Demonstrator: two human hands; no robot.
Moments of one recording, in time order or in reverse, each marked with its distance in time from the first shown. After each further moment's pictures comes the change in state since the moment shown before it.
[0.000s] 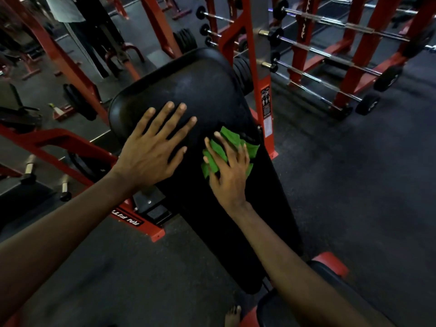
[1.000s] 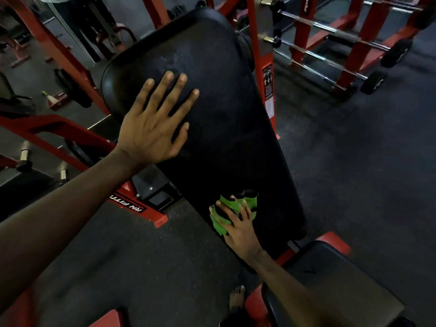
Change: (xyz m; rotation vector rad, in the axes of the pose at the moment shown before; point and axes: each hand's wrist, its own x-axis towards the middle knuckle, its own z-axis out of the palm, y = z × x) left_hand -0.003 0.003 0.015 0.011 0.053 -0.003; right_hand -0.201 0.040 -0.004 -0.245 -0.497 -0.181
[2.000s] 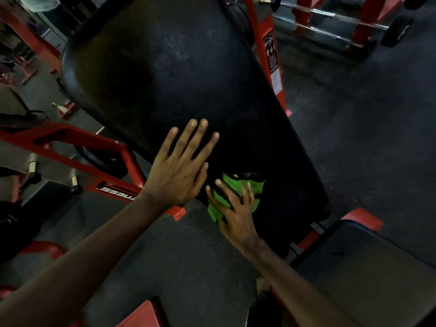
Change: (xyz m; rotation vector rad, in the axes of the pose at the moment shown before) left_hand -0.059 0.081 0.027 -0.104 -0.157 0.123; right_hand 0.029 -0.035 0.021 0.267 0.244 0.173
